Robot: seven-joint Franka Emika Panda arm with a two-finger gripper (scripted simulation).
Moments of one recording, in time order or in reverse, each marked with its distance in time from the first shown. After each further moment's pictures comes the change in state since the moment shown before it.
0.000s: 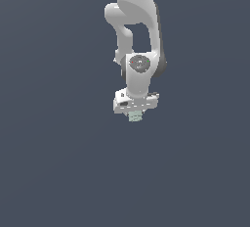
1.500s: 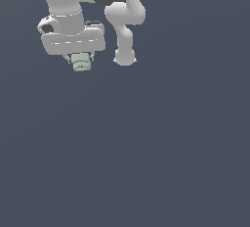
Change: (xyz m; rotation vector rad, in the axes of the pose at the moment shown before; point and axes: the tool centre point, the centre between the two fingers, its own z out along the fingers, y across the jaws) arm -0.123 0.198 -0.240 0.001 0.003 0.002
